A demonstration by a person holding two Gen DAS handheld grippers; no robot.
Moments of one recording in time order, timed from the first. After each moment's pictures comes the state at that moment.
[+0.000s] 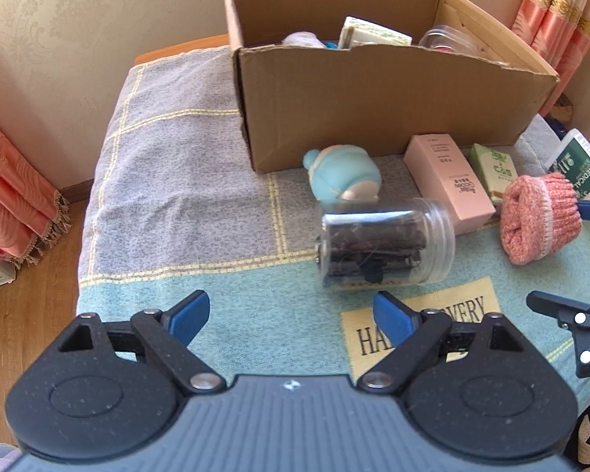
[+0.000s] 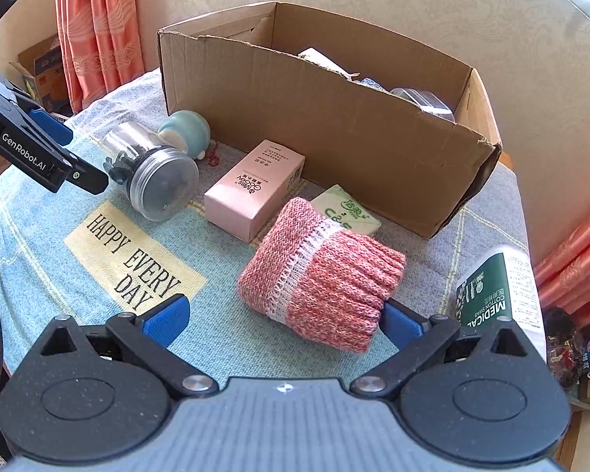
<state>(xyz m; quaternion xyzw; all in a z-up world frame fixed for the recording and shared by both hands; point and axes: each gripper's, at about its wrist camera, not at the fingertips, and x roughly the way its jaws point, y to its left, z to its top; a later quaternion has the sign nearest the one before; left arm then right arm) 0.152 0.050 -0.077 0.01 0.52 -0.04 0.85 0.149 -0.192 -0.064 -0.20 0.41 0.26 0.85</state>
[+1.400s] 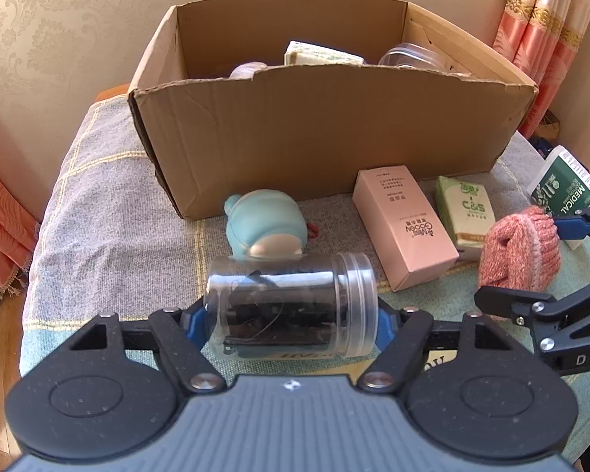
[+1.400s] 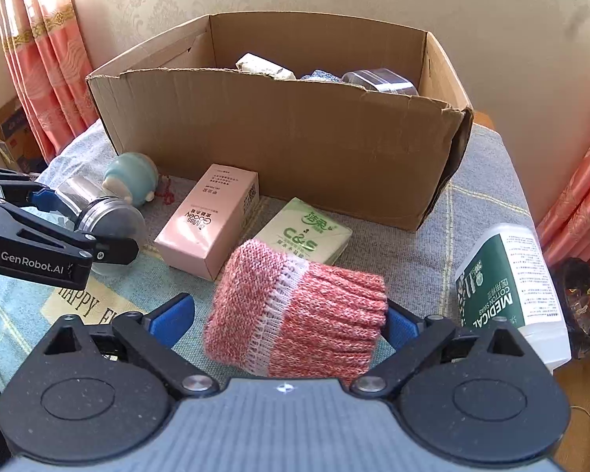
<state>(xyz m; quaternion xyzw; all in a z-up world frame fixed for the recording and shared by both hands) 0.172 0.007 -0.089 0.01 0.47 -0.05 0.88 0.182 -0.213 -0.067 -0.10 0.43 0.22 0.87</state>
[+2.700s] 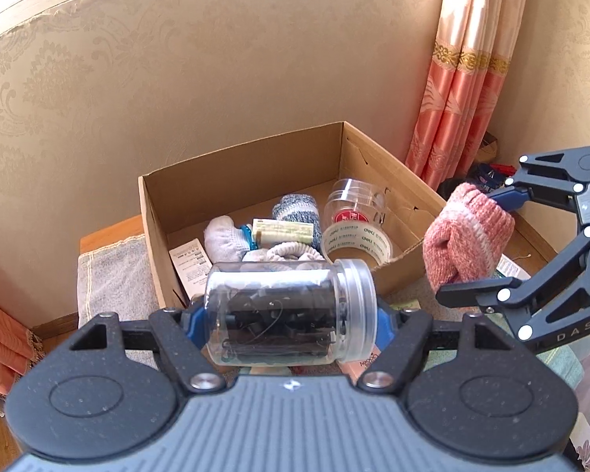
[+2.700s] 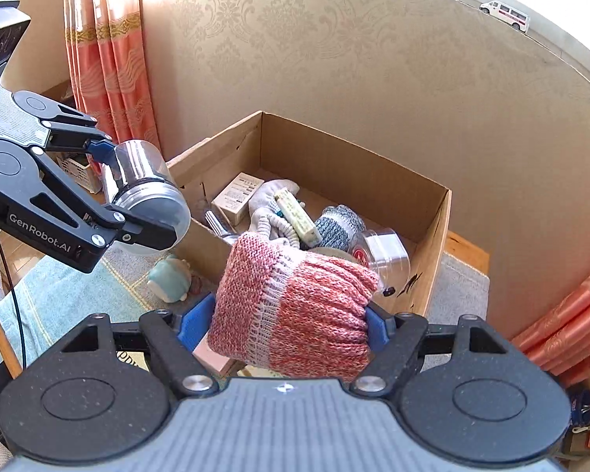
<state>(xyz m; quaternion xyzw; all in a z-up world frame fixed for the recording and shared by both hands) 0.216 0.015 0.041 0.06 0.40 -0.15 0.90 0.213 -0.189 0.066 -0.18 0.37 0.30 0.86</state>
